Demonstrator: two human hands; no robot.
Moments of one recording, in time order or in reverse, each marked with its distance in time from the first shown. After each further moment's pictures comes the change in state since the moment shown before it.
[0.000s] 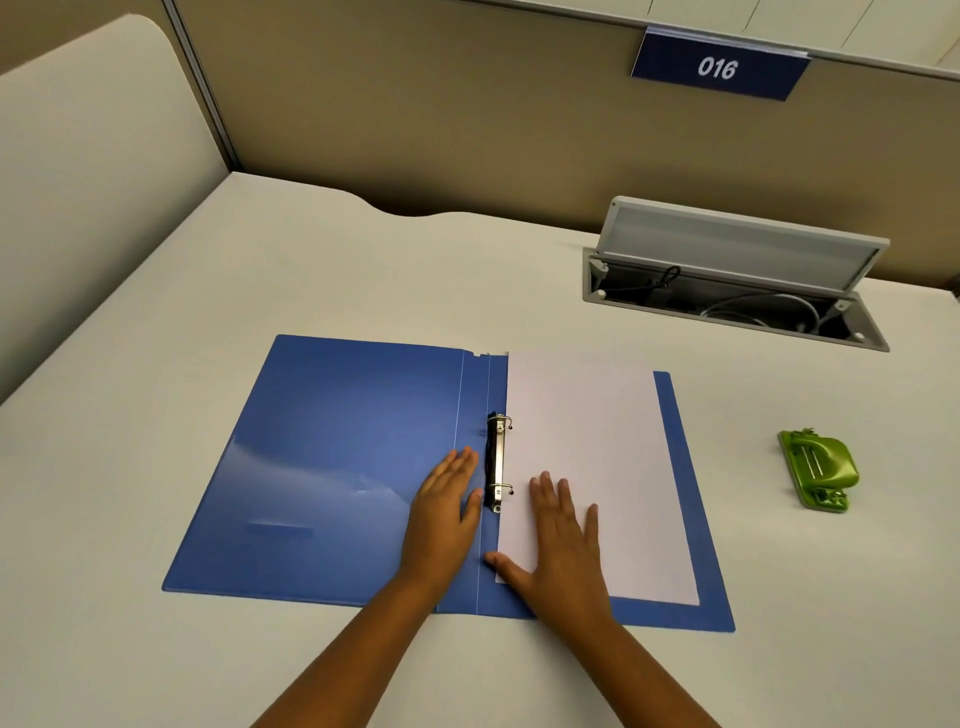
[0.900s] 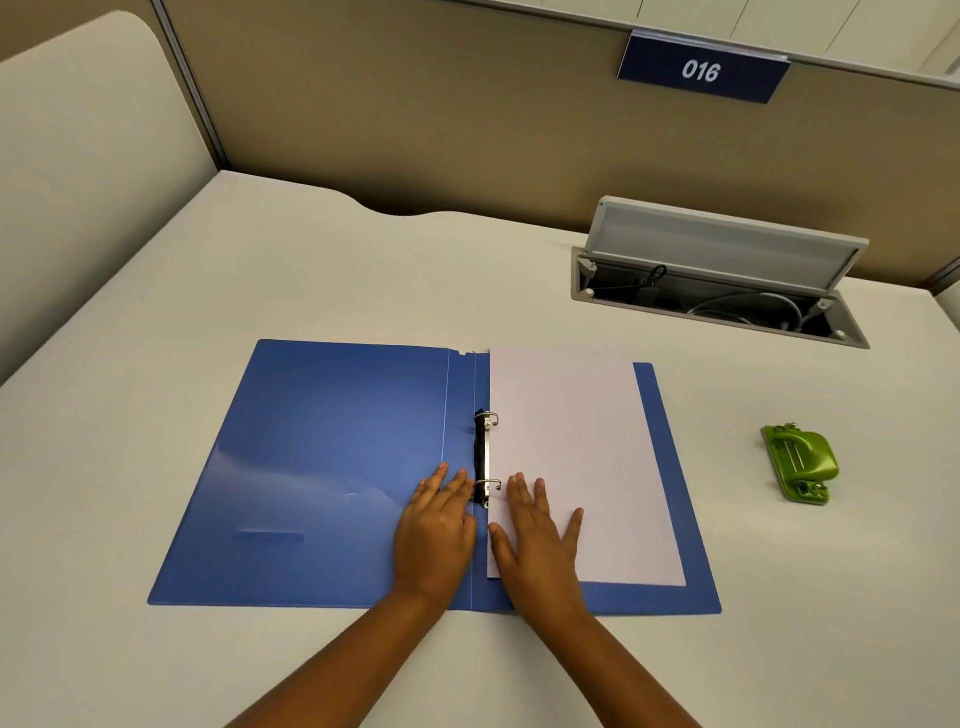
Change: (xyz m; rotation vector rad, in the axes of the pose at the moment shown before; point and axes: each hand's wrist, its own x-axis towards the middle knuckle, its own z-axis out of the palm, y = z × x) left_hand -0.019 0.000 0.007 0.377 0.168 0.227; right_hand 0.003 -0.015 -0.001 -0.011 0.049 0.005
